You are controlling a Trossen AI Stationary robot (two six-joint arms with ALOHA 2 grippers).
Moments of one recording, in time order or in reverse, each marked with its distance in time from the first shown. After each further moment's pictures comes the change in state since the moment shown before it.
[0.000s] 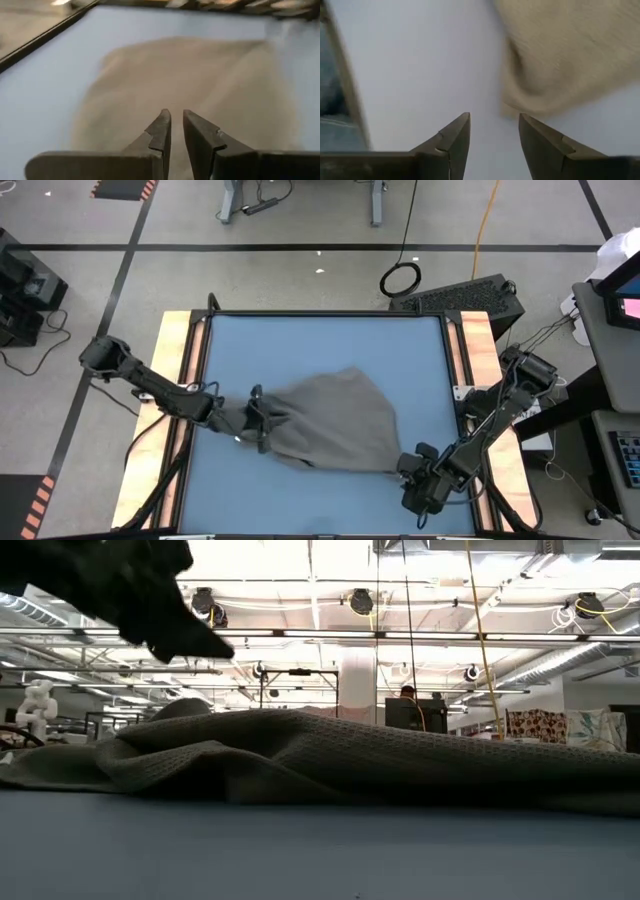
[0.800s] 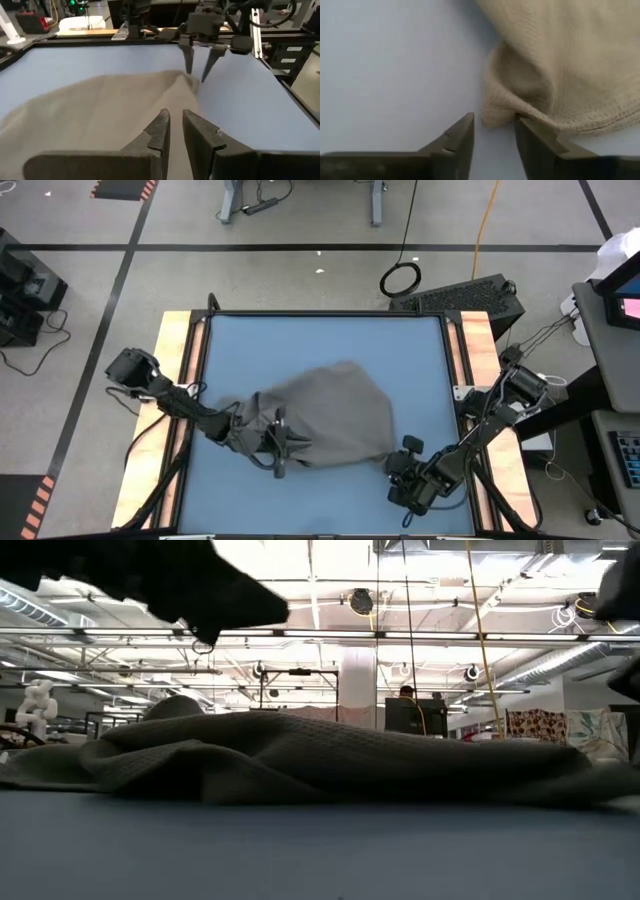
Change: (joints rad) left arm -0.082 0.338 0.176 0.314 0.047 0.159; right arm -0.036 0.152 0.015 0.073 0.301 -0.174
